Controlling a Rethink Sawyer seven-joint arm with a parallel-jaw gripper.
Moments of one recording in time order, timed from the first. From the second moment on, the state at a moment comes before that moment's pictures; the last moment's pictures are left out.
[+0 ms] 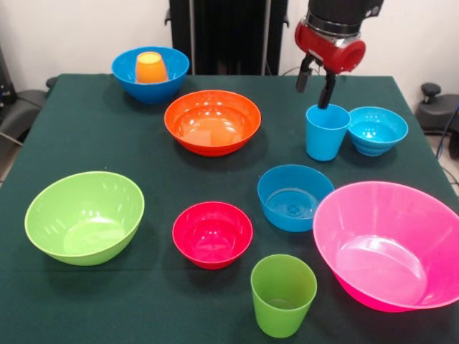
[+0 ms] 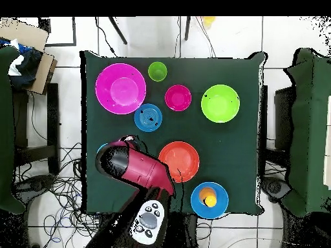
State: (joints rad) arm 0.22 -0.60 -0.32 1.88 0.48 0.33 2.38
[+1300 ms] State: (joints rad) arm 0.26 -0.50 -0.39 1.80 0.52 0.33 2.38
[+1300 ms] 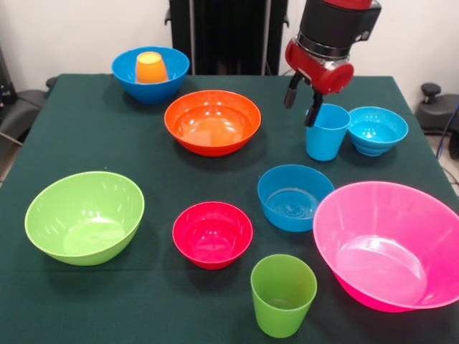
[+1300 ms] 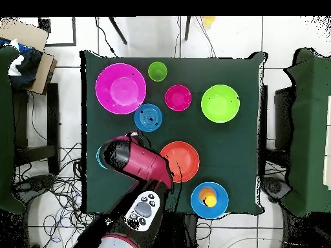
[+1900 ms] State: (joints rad) arm 0.28 -0.47 -0.41 1.77 0.53 0.33 2.38
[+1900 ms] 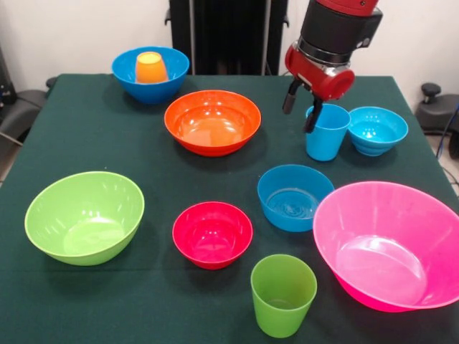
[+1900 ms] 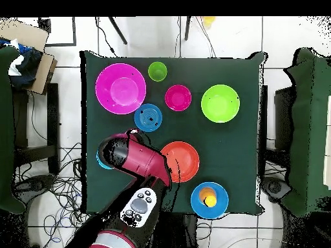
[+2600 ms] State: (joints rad) arm 0.26 -0.57 -0.40 1.78 0.56 0.42 2.38
